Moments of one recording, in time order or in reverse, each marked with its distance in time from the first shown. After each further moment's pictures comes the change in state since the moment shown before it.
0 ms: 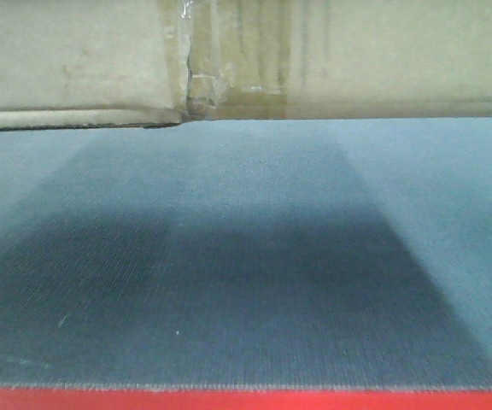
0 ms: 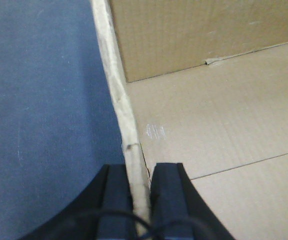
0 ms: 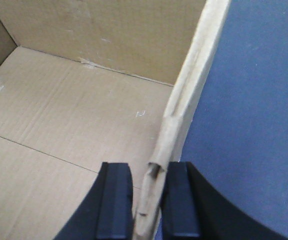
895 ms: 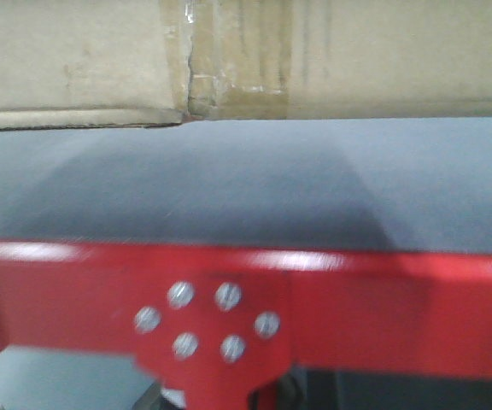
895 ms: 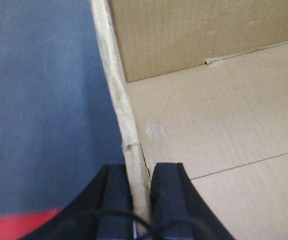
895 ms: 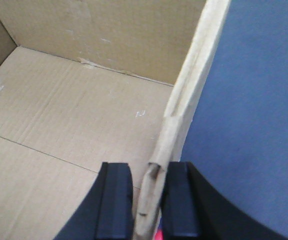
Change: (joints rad) left arm 0.000 0.000 0.000 0.000 0.002 0.002; right arm 0.000 0.000 0.000 0.000 0.000 0.000
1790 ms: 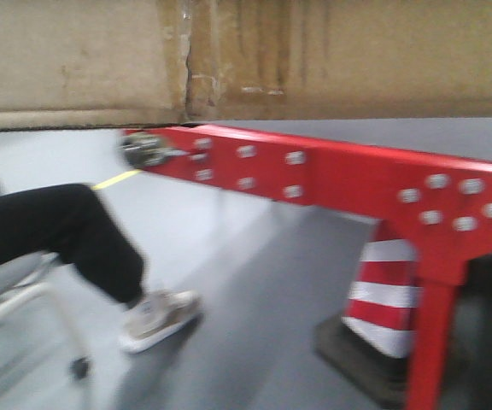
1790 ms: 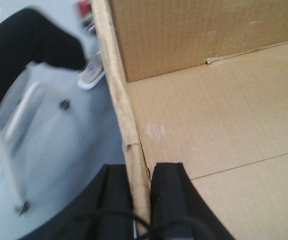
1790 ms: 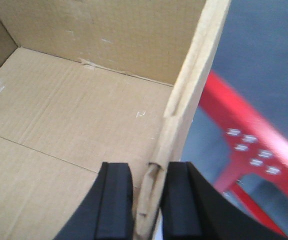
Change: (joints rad) left arm 0.000 0.000 0.000 0.000 0.004 0.000; right arm 0.000 0.000 0.000 0.002 0.000 0.000
